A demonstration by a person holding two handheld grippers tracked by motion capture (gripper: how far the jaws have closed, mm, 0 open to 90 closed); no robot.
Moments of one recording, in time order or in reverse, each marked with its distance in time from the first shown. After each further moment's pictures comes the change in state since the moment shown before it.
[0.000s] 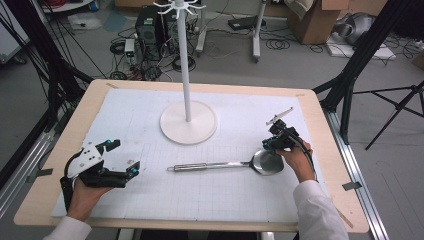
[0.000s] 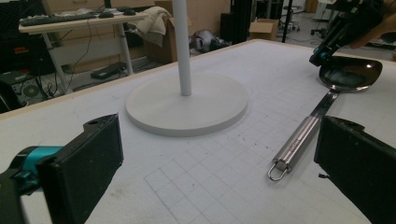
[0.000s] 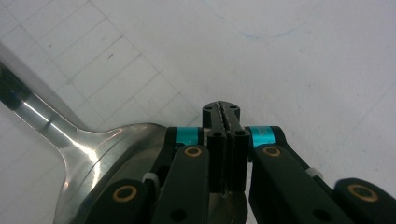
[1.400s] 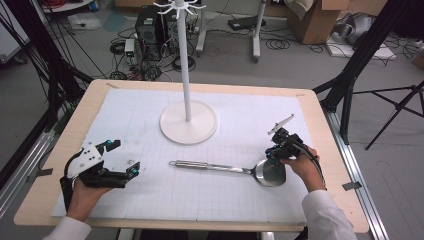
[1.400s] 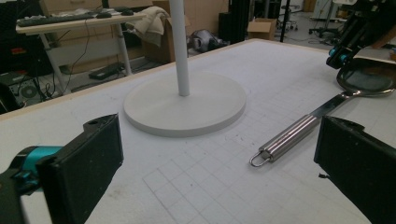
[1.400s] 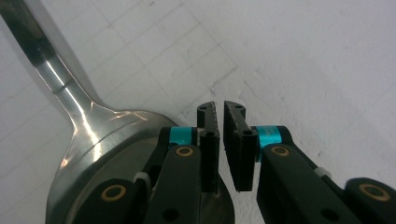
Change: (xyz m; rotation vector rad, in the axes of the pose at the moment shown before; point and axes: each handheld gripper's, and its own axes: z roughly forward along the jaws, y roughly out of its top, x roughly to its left) left arm 0.000 0.000 0.000 0.004 -0.006 0.002; right arm 0.018 -0.015 -0.016 0.066 0.033 -0.079
